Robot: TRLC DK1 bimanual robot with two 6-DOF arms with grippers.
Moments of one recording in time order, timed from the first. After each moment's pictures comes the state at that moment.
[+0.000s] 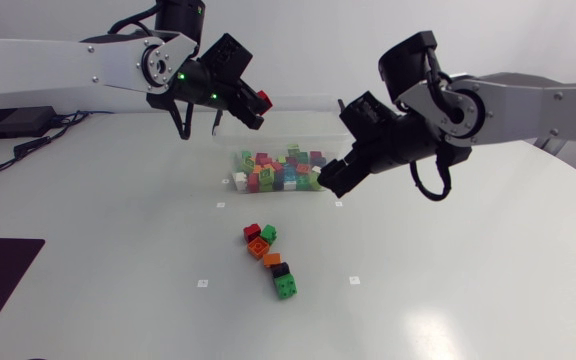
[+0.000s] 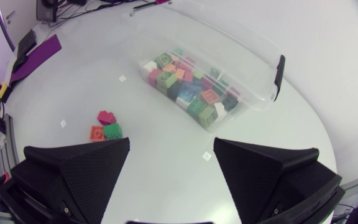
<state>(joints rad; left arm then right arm) -0.35 1.95 1.62 -0.24 0.32 0.51 0.43 1.62 1.16 -0.40 -0.17 -0.29</state>
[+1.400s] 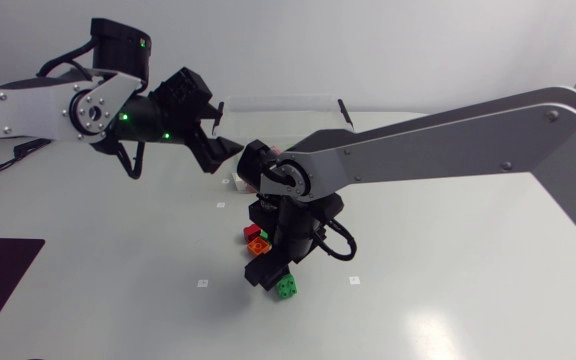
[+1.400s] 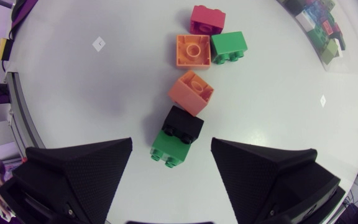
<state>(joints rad) -0.28 1.65 1.18 -0.13 0.36 0.69 0.81 2.01 1.39 -0.83 -0.09 0.02</state>
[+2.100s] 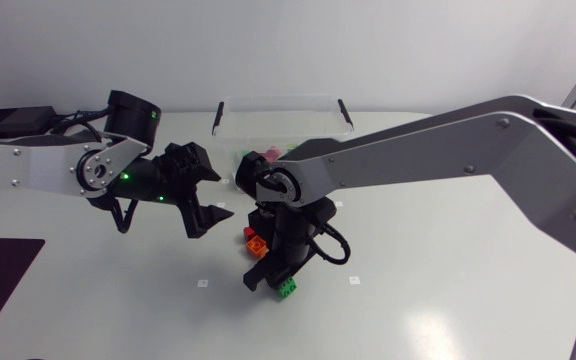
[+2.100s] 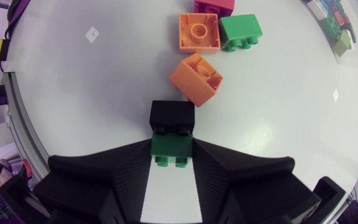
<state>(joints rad) -0.29 1.63 0.93 -0.17 0.38 0.86 0.81 2.08 1.41 -0.85 -0.12 0.04</state>
